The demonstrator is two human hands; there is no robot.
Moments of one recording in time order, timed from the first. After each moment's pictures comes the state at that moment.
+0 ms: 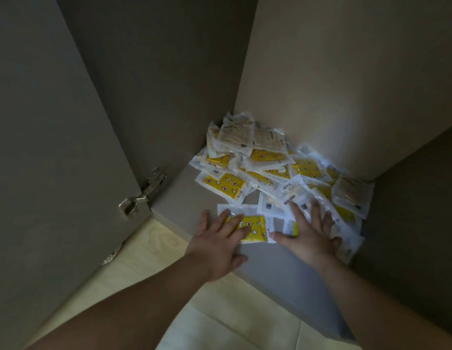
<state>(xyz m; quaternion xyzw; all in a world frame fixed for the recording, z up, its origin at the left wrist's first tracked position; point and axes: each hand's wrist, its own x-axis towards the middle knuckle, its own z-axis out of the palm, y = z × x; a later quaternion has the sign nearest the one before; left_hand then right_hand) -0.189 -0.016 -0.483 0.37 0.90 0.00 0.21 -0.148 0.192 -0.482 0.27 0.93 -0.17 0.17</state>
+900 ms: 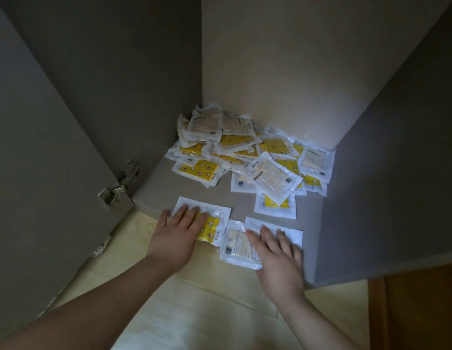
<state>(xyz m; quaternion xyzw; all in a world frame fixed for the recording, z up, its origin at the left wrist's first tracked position) -0.157 -0.048 -0.489 0.32 0.94 -0.01 0.13 -0.036 0.133 -0.499 0.16 0.98 -0.07 0.05</state>
